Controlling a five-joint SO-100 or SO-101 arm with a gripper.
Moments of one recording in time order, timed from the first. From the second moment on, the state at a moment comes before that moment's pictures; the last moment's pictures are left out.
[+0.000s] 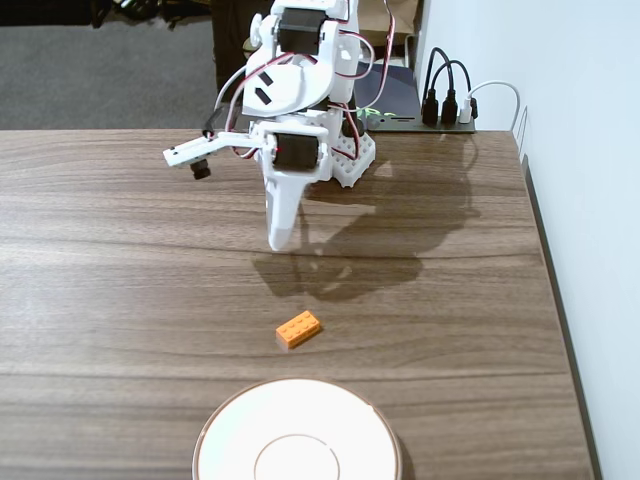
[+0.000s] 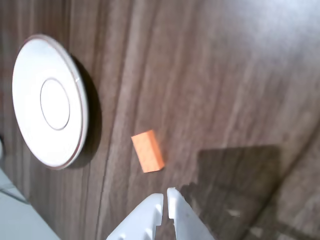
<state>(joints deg) 11.1 161.5 158.1 53.5 -24.4</state>
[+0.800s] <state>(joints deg) 15.0 127.7 138.1 53.2 -47.1</state>
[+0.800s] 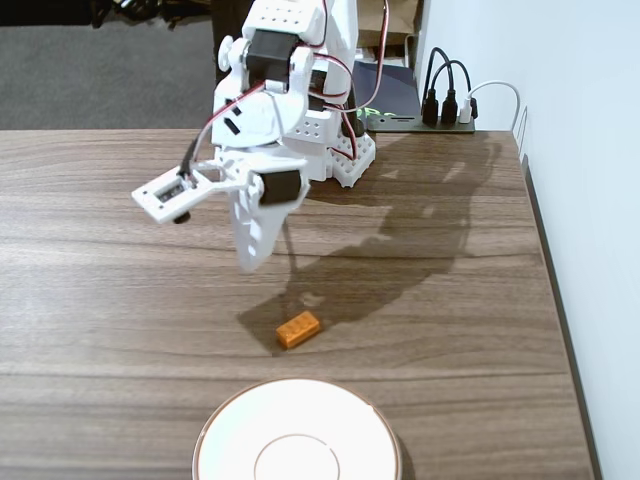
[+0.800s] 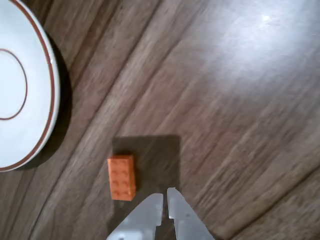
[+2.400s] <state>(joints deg) 6.9 92.6 113.6 64.8 -48.8</state>
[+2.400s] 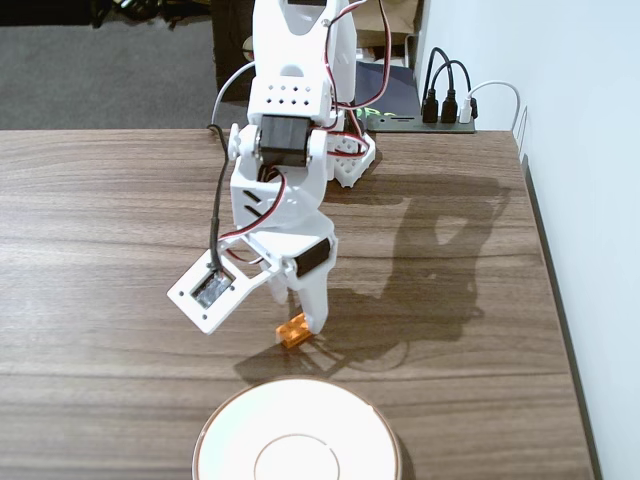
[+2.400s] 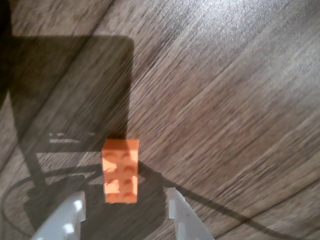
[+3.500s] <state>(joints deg) 6.6 86.4 111.4 60.1 -51.2</state>
